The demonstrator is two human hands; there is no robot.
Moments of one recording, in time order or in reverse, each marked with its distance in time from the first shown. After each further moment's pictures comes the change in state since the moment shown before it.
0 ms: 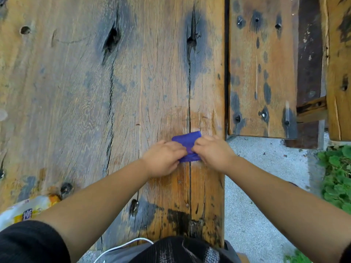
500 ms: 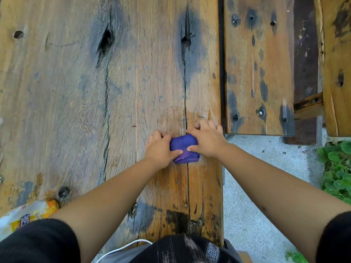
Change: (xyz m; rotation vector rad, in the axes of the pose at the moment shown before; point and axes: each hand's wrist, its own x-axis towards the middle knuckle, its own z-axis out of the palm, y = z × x) left_hand 0.030 0.000 0.016 -0.313 0.025 -0.726; right_hand 0.034 0.014 -0.010 0.179 -0.124 0.387
